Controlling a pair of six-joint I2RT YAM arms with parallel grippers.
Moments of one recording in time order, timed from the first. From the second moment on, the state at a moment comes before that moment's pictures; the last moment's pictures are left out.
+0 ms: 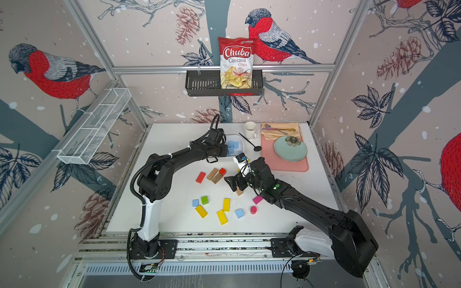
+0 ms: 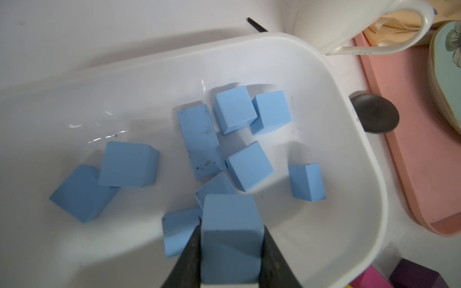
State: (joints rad) left arm -0.57 2.13 1.61 -0.35 0.00 -0.34; right arm 0.75 1.17 0.66 0.03 -0.19 0.10
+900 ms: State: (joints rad) left arm -0.55 1.87 1.39 -0.26 0.08 -0.34; right arm 0.76 1.17 0.66 0.03 -0.14 0.10
